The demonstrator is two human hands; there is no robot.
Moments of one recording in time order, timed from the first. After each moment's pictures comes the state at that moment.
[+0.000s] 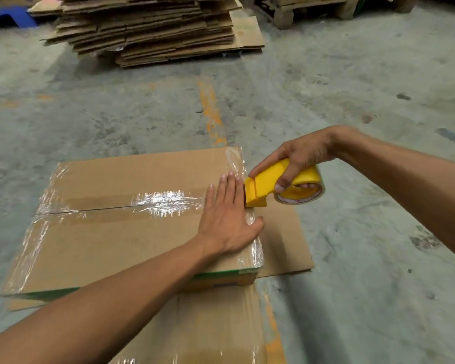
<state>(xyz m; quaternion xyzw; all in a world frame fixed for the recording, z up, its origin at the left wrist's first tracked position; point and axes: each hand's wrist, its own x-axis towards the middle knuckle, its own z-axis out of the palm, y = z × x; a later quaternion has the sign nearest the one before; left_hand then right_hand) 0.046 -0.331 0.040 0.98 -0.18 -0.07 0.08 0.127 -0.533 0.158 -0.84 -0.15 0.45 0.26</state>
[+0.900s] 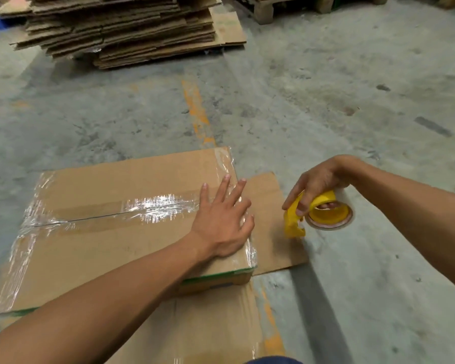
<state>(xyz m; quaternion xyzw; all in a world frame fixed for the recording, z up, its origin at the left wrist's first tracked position) 0.047 -0.324 0.047 0.95 -0.32 -0.05 0.04 0.098 -0.587 0.099 -0.82 0.02 0.53 0.22</state>
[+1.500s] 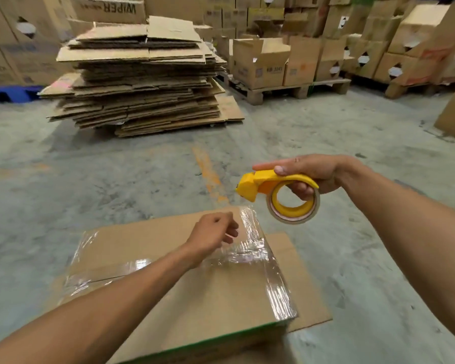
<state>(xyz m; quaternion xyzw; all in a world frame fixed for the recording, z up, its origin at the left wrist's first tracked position) 0.103 -0.239 0.135 0.81 -0.07 -0.19 0.55 0.108 -0.487 0.261 -0.76 -0.04 0.32 0.57</state>
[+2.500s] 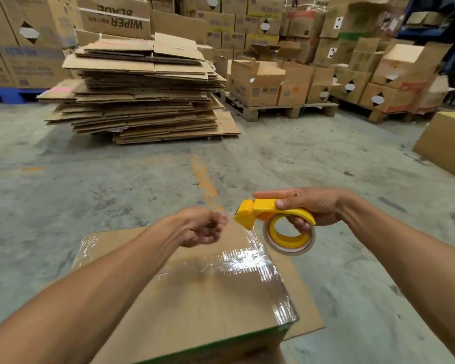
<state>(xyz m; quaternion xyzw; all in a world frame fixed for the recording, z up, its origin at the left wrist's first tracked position) 0.132 -0.205 0.179 0.65 0.09 -0.39 0.65 0.072 -0.466 0.244 -0.73 -0.02 0.33 0.60</state>
